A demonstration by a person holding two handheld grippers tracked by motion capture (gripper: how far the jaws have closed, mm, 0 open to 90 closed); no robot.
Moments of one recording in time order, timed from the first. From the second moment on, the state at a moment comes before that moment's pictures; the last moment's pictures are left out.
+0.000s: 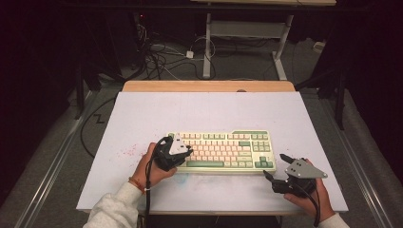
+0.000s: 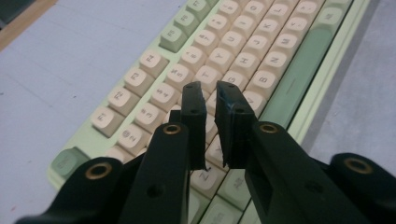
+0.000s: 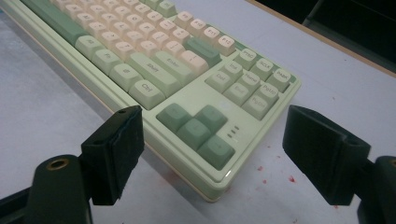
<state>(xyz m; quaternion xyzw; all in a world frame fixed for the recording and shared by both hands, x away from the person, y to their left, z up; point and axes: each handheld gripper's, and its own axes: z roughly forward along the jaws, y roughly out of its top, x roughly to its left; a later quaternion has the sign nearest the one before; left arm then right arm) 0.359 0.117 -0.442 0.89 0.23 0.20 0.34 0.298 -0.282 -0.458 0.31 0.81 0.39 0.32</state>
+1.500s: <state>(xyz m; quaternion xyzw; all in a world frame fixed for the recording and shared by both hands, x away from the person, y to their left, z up) 0.322 0.191 -0.469 0.85 0.32 0.23 0.34 0.298 -0.278 -0.458 0.31 0.81 0.38 0.32</state>
